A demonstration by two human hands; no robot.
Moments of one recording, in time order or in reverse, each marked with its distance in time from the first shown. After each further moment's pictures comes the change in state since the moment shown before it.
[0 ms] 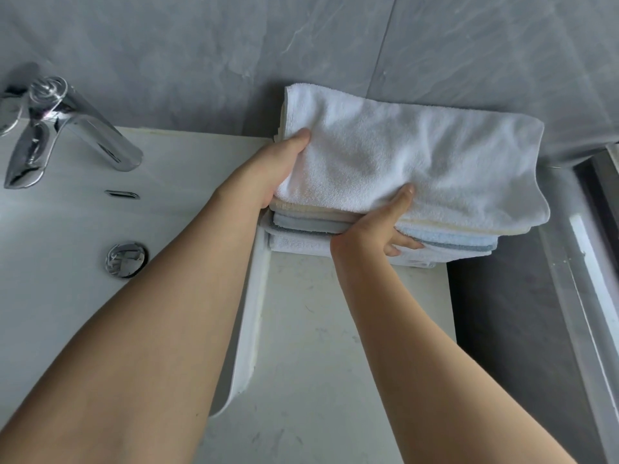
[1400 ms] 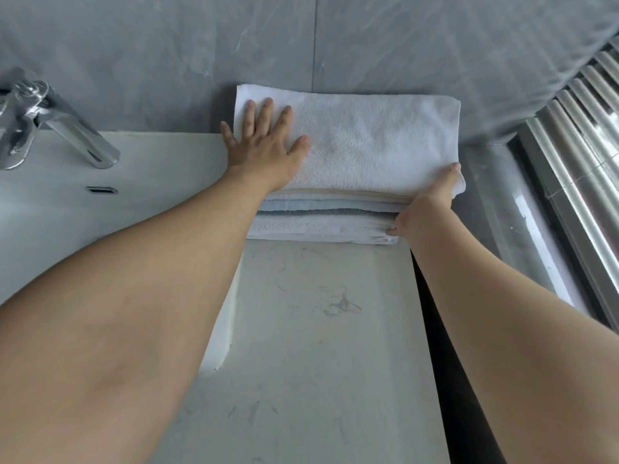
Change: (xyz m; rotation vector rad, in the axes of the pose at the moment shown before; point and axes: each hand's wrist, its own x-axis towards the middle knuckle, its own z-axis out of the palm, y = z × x) left_hand -0.029 -0.006 0.046 1.165 0.331 0.486; right_hand 0.065 -0.125 -0.073 -0.123 -0.044 0.025
